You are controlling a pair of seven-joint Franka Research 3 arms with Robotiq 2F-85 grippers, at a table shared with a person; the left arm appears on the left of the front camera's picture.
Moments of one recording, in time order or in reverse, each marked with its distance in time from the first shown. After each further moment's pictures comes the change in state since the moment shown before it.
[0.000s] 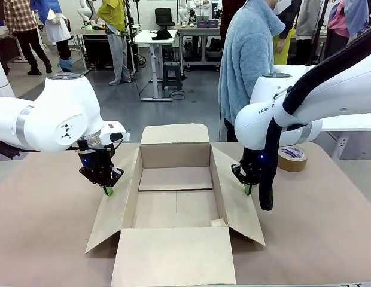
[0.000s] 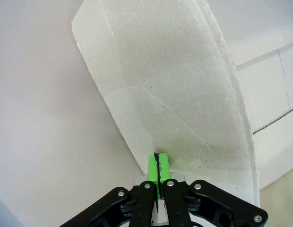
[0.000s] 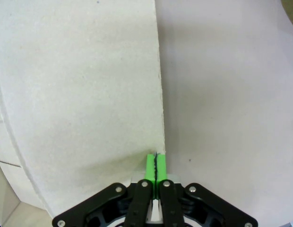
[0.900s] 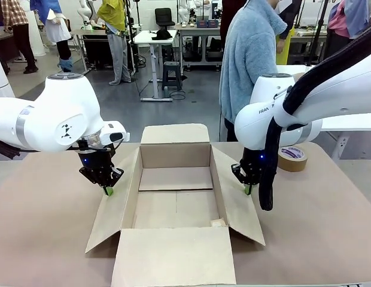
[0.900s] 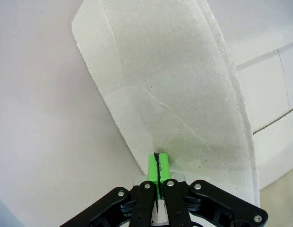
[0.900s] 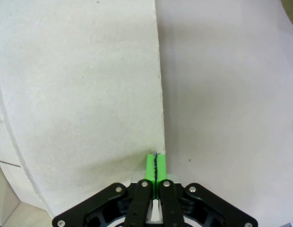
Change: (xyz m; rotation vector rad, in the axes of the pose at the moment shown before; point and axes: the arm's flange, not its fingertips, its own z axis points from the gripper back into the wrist) left arm 0.000 0.000 0.000 0.000 0.000 0.000; right arm 0.000 0.000 0.000 0.000 0.000 0.000
